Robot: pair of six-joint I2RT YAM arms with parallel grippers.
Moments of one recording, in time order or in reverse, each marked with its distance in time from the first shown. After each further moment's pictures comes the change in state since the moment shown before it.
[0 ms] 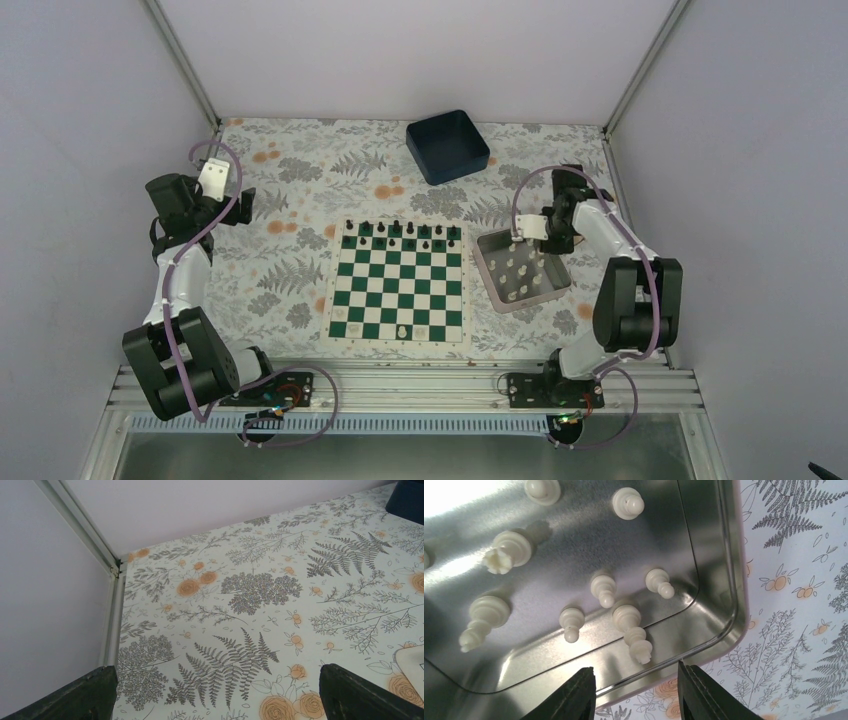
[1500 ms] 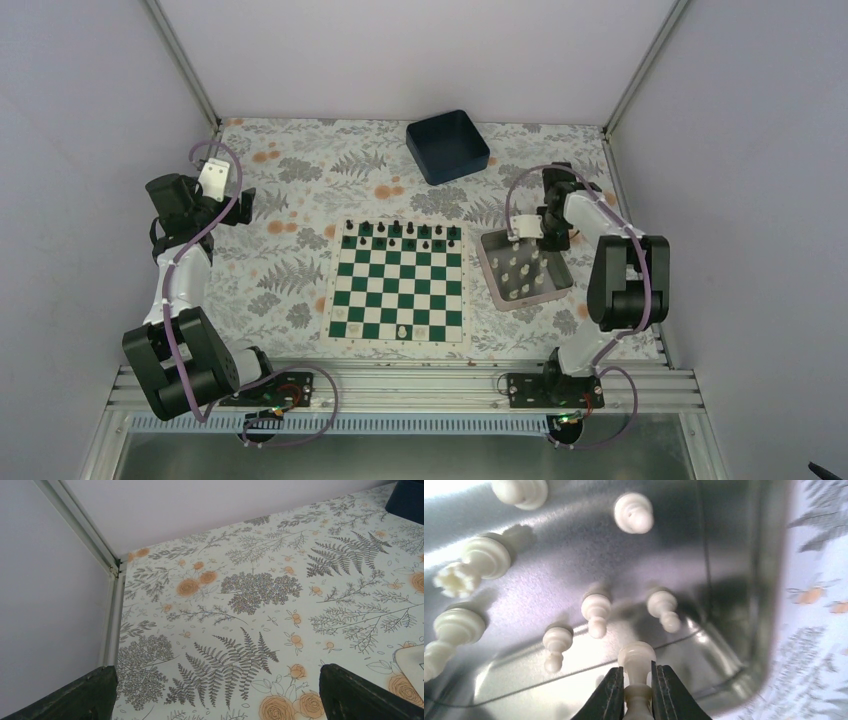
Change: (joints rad) left arm 0.000 0.000 -0.001 0.000 0.000 0.000; right arm 0.021 0.142 0.040 0.023 0.073 -0.020
